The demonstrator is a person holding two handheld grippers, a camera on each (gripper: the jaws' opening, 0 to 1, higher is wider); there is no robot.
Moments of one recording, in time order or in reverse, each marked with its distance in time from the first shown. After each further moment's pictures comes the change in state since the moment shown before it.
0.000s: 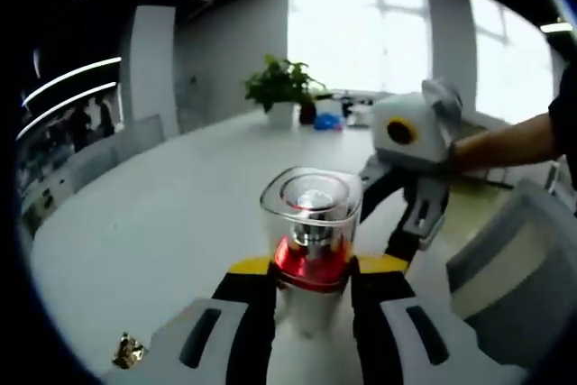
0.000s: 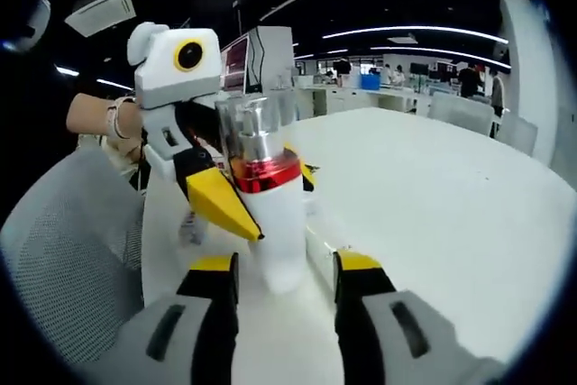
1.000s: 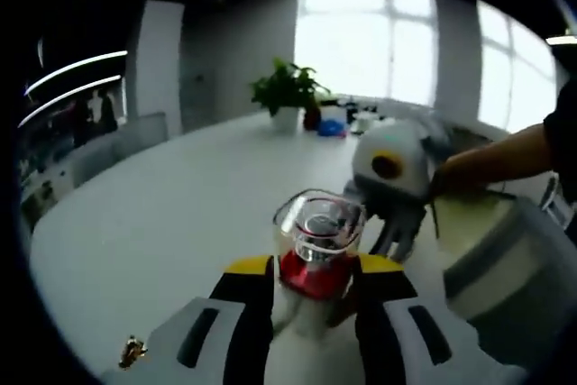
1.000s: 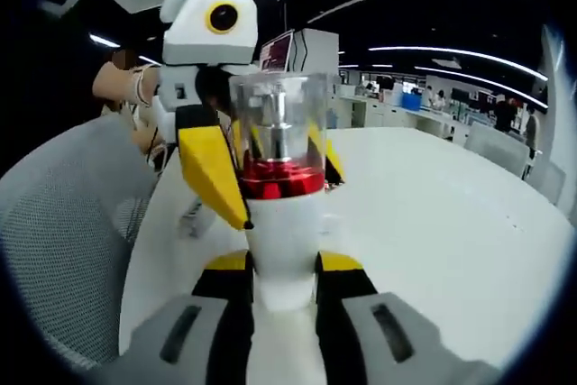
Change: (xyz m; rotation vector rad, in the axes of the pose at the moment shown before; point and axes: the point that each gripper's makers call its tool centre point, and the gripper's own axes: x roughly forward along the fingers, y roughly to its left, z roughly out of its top) left arm -0.006 0.009 0.010 0.009 0.008 -0.021; right arm 0.031 0.003 0.006 -0.216 -0.033 0.206
